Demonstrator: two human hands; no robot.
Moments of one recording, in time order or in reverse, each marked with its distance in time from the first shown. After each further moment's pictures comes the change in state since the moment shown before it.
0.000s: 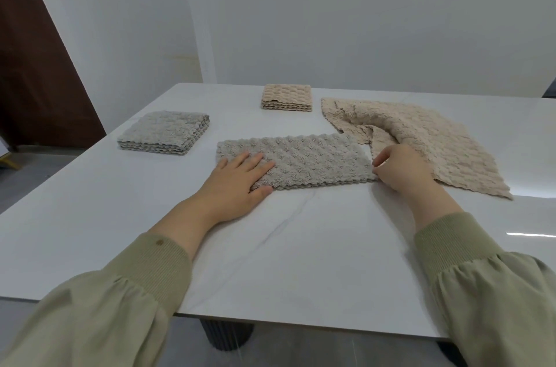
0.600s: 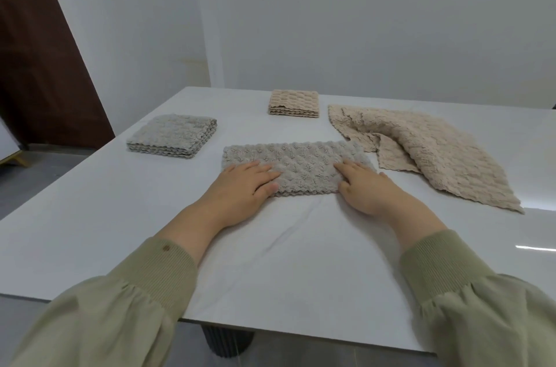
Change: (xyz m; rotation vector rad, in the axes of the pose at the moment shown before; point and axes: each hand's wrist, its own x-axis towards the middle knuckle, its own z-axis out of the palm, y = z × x) left_hand -0.002 0.003 -0.006 -0.160 0.045 0.008; right_hand -0.017 -0.028 0.030 -0.342 -0.363 -0.368
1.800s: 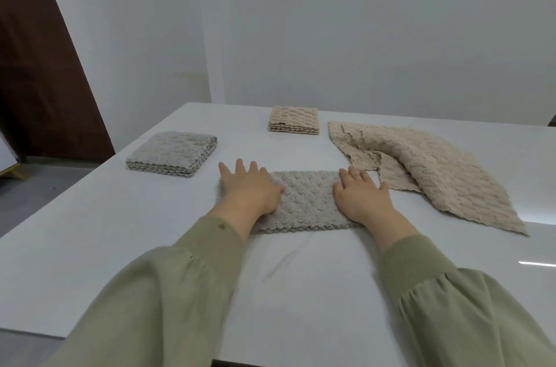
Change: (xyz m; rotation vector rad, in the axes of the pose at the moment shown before) left_hand 0.051 0.029 -0.018 0.315 -0.164 -0.445; right_hand 0.036 -0.005 0.010 0.008 0.089 0.172
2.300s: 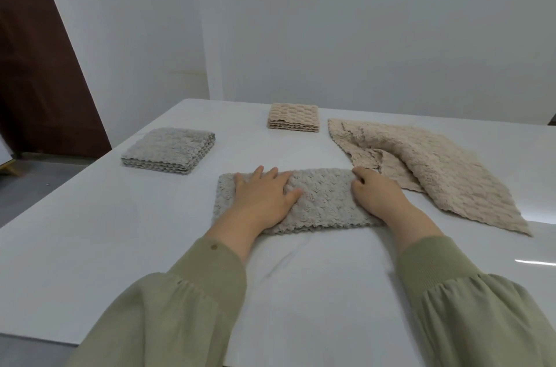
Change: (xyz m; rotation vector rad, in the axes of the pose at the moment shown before) left_hand -0.008 0.008 0.020 -0.262 0.121 0.240; right_hand 0.003 0.024 -0.012 0.185 0.094 0.005
